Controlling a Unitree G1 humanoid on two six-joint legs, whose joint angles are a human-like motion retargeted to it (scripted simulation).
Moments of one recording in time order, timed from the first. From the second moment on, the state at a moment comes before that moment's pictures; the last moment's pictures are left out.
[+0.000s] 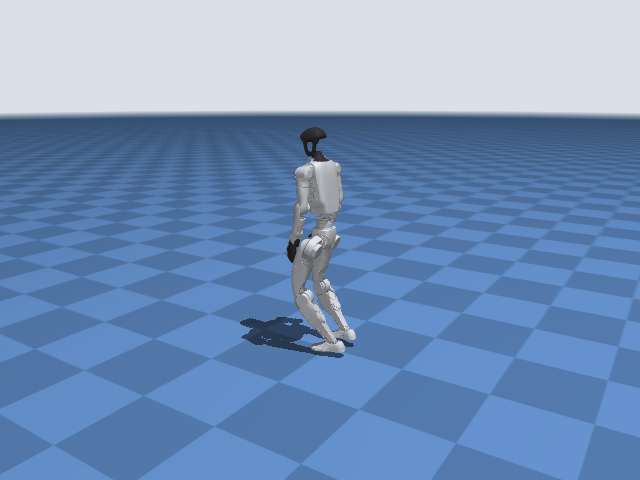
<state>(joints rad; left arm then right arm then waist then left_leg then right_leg) -0.15 0.11 -0.41 1.28 -0.12 -0.20 -0.10 -0.09 -0.22 0.29 1.07 0.18 -0.17 -0.02 -0.12 0.00 0.23 -0.16 0.00 0.13 0.83 -0.56 -0.01 -0.19 -0.12 -0.21 0.91 -0.52 0.07</state>
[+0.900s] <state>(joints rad) -0.25 0.15 -0.38 1.34 -0.08 -0.14 -0.23 -0.19 -0.25 0.24 1.13 0.22 -0.08 0.23 -0.07 -0.09 0.21 -0.36 -0.17 0.15 1.03 -0.56 0.10 -0.36 -0.24 -0.16 1.36 -0.33 0.09</state>
